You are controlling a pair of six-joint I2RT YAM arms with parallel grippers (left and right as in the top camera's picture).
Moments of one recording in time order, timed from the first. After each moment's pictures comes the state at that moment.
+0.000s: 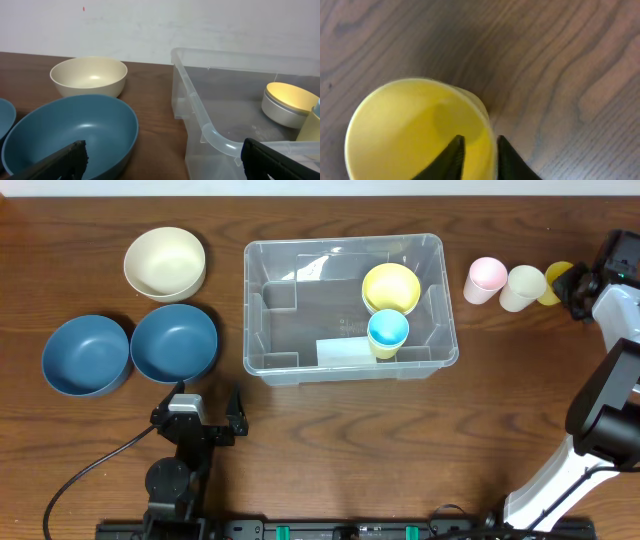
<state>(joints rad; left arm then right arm) -0.11 0.01 0.02 -0.12 -0.01 -0.14 -0.40 2.07 1.51 -0.45 0.05 0.52</state>
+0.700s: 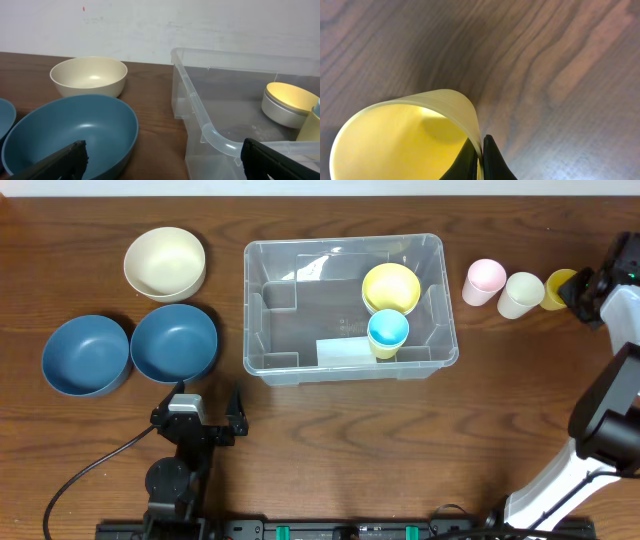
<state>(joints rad) -0.11 0.01 0.02 -0.12 -0.01 -0.14 -0.43 2.04 1.53 -0.53 0.06 0.53</state>
